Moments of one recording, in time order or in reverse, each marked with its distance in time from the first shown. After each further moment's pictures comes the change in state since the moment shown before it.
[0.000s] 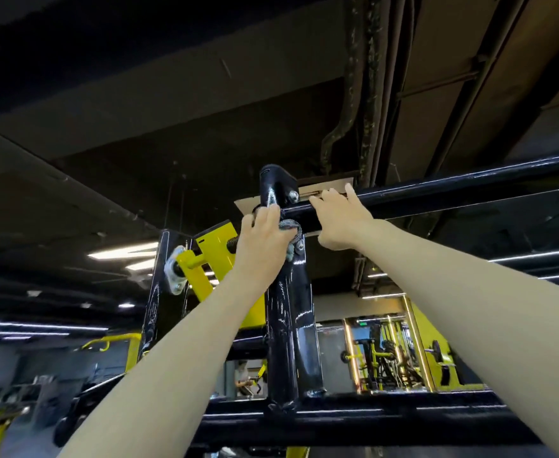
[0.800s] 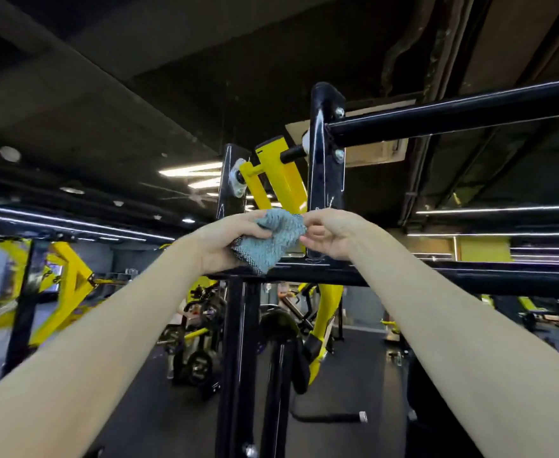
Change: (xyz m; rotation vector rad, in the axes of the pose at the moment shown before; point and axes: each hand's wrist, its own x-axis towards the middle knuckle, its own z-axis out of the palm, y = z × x) left_hand -0.186 -0.032 -0.162 -1.856 -0.806 -0.876; right_hand -0.166 -0.111 0.005 1.964 -0.578 0.610
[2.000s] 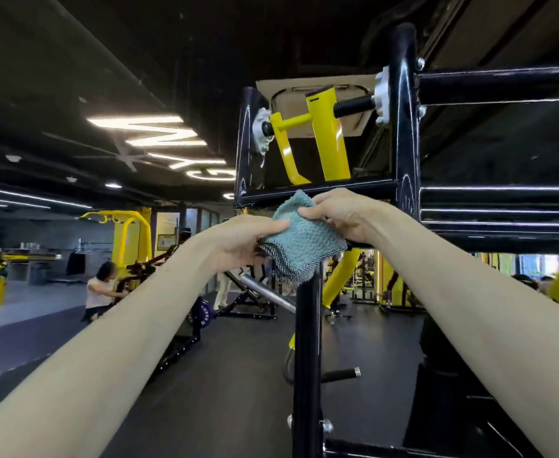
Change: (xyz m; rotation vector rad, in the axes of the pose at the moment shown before) left_hand -0.011 -0.093 -0.193 0.015 -0.081 -0.131; right_hand 0.073 0.078 0.167 -0.614 0.178 -0.014
